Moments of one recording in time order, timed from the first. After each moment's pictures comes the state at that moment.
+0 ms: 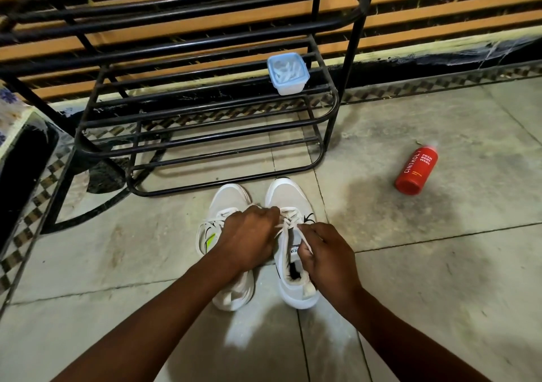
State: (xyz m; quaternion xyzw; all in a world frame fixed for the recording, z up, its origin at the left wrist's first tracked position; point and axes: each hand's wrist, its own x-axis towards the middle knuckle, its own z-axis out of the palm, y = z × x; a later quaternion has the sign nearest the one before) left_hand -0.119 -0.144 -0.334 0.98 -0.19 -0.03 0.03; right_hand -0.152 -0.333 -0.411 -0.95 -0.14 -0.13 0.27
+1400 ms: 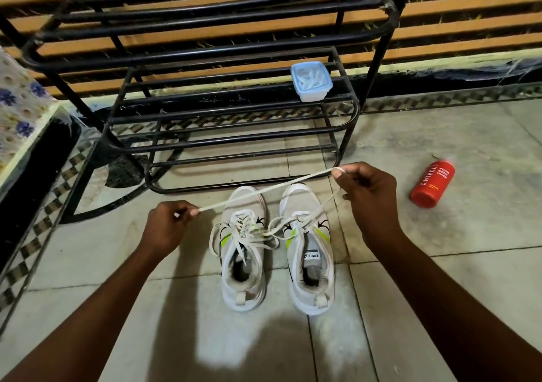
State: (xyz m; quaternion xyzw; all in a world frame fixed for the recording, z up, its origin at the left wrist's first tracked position) left_hand -0.120 0.026 -0.345 0.93 0.14 0.02 0.33; right_hand -0.070 -0.344 -0.310 -0.73 0.04 -0.09 0.67
